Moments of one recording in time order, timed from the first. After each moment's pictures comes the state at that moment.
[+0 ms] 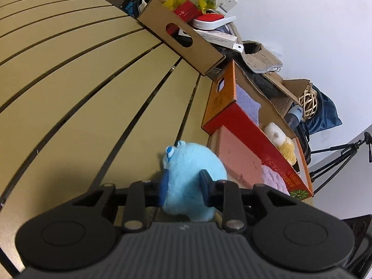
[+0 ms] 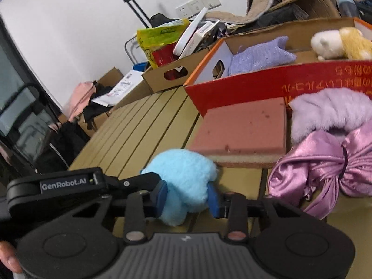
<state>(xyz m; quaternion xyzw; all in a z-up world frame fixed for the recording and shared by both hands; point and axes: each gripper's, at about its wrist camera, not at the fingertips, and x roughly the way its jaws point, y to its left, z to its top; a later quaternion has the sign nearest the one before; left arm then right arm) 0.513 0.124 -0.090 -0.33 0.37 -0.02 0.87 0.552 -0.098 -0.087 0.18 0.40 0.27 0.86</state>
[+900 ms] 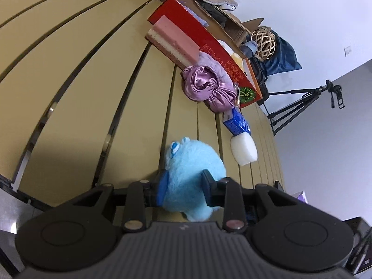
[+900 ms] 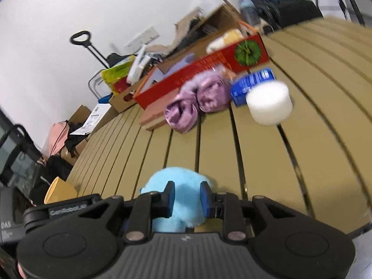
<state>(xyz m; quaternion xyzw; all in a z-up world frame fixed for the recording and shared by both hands) 0.395 0.034 -0.104 -0.35 0.43 -0.15 0.82 0.358 -0.221 -0.075 0.28 0.38 0.14 0.87</state>
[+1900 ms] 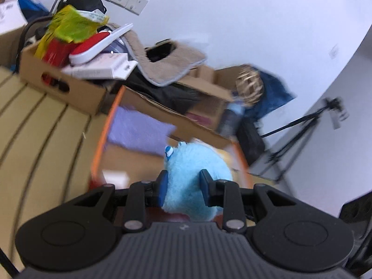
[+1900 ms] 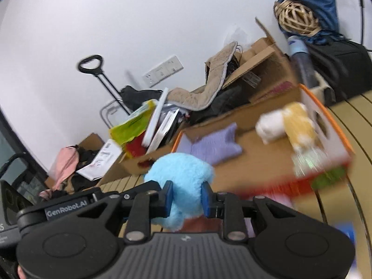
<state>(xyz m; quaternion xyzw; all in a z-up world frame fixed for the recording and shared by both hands) 0.651 0.040 0.008 -0.23 0.34 -0.15 0.90 0.626 -0.192 0.013 0.24 0.34 0.17 0.89</state>
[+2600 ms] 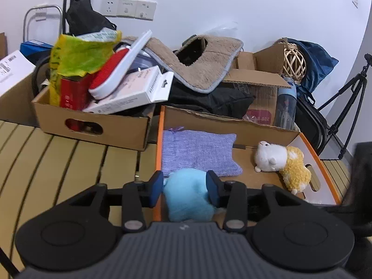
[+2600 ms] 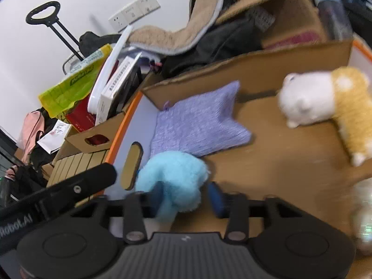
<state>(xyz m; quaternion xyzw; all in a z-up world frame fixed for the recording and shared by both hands) 0.698 0.048 0.001 -0.08 0.36 -0.07 0.93 0.732 -0.148 -0.059 0.19 0.44 0.15 0.86</state>
